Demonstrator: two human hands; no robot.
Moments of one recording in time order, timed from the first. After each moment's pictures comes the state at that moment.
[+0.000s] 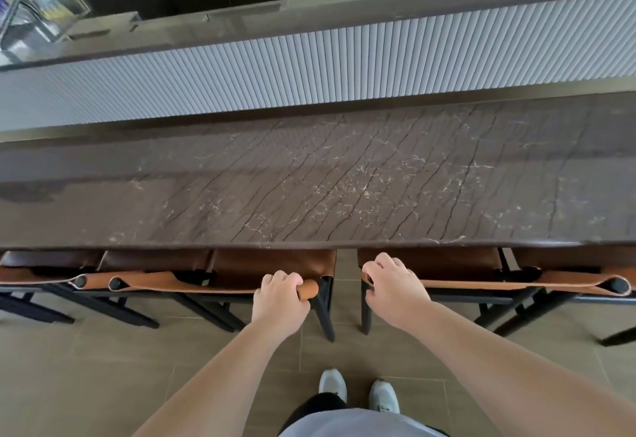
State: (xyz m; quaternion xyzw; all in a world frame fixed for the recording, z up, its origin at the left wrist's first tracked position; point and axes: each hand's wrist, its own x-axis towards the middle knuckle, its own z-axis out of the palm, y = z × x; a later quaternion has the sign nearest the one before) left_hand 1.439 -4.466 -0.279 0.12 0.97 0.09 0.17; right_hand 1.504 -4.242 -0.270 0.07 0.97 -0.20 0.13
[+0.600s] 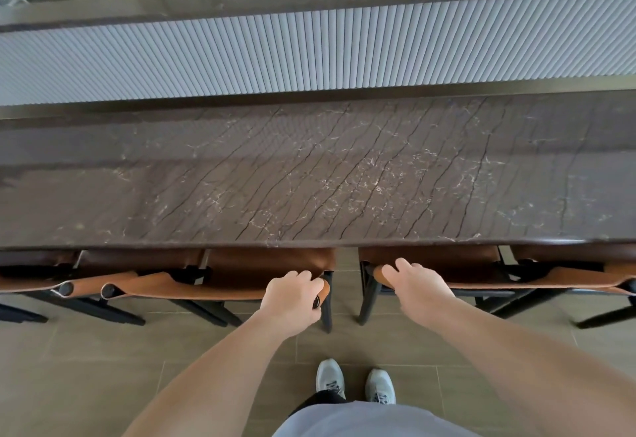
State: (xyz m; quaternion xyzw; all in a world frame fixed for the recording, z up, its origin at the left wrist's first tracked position) left_hand 1.399 -4.490 -0.292 0.38 0.91 -0.01 0.15; right_hand 1.486 -4.244 -0.286 0.03 0.98 -0.04 0.21
